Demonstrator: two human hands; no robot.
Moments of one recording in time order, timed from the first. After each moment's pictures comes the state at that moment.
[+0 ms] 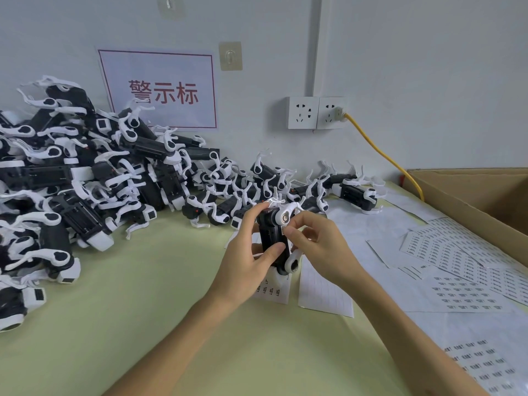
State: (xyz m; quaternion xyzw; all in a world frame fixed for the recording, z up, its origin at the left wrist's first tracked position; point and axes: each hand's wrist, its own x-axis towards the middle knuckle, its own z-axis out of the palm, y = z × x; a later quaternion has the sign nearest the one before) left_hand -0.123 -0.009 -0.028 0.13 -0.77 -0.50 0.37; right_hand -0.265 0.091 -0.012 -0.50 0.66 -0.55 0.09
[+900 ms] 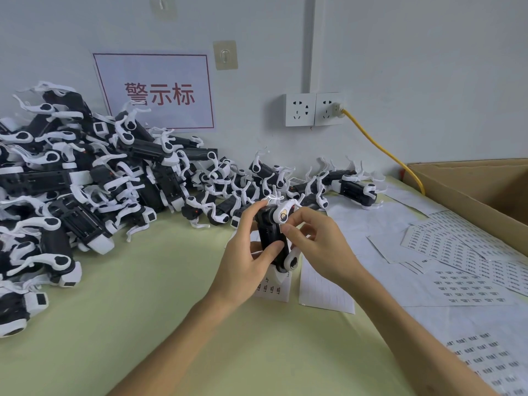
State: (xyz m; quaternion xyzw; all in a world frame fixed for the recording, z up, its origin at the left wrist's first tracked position) left_hand -0.122 -0.007 -0.027 0.12 -0.77 -0.50 0.37; right_hand -0.261 0.091 -0.013 -0.51 0.66 -0.55 0.07
